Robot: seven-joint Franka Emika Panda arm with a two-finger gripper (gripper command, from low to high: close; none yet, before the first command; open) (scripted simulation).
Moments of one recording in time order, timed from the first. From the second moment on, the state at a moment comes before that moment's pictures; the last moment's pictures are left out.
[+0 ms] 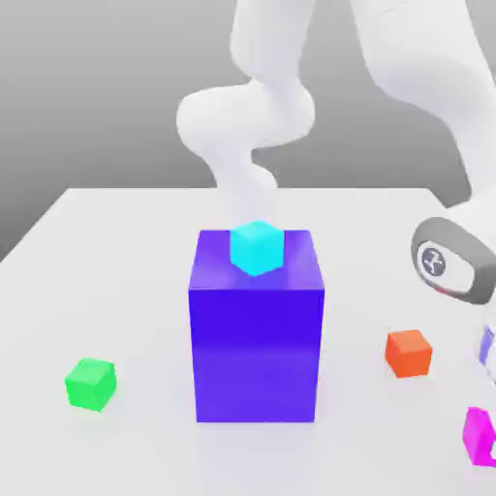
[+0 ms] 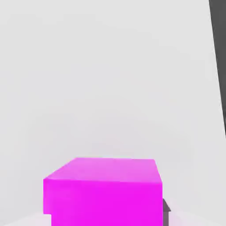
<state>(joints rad) 0.48 0.38 0.11 -2.20 -0.06 2.64 -0.07</state>
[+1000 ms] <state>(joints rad) -0.27 0.15 -0.30 -2.71 0.17 2.86 -0.51</state>
